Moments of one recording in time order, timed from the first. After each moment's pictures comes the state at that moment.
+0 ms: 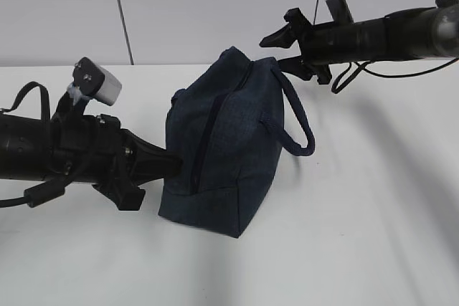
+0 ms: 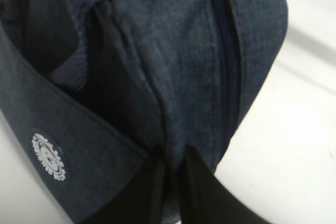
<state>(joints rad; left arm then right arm) -0.32 1.63 -0.68 -1.73 0.70 2.04 0.04 2.34 -1.78 1.52 0.72 -0.68</state>
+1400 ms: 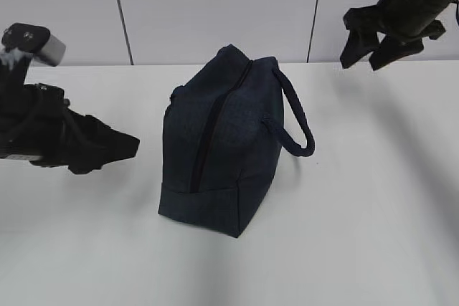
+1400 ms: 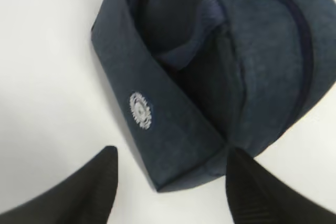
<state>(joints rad) -0.28 1.38 -0.68 -1.30 0.46 1.36 0.01 1.99 -1.78 0.32 1.08 -0.26</state>
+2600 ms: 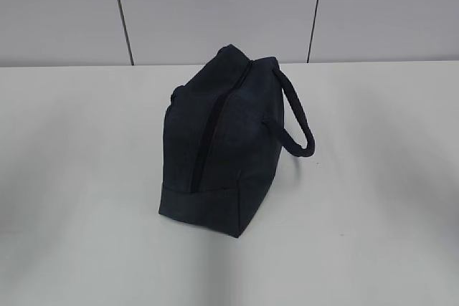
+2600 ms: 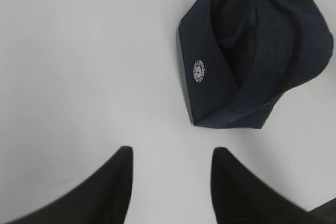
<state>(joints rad) -0.13 0.71 -0.74 -0.33 0.84 0.20 0.18 1.01 -0.98 0.01 0.97 0.00</state>
